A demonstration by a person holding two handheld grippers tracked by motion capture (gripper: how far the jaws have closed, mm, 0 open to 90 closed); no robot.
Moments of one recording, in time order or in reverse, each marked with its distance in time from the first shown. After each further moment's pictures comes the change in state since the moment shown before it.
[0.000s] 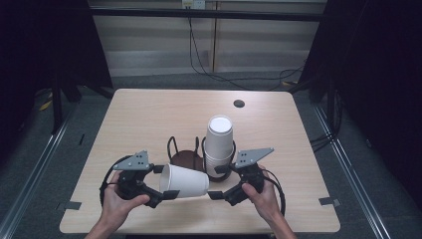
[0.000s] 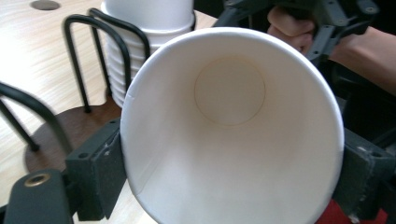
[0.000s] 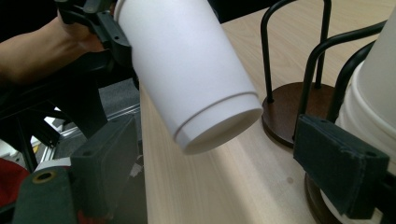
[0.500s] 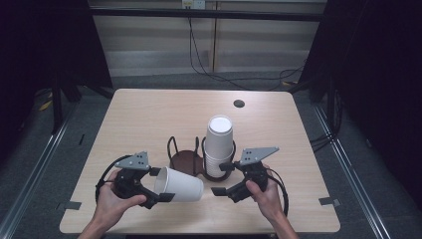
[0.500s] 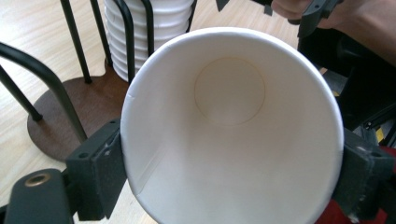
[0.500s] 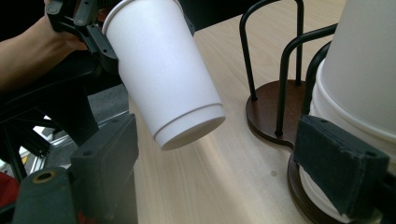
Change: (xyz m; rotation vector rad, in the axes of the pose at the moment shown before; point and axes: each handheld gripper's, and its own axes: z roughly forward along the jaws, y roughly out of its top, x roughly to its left) left arm 0.005 -0.001 -0.005 0.129 -0.015 -0.008; right arm -0.006 -0.003 -0.008 -0.016 -0.044 0.027
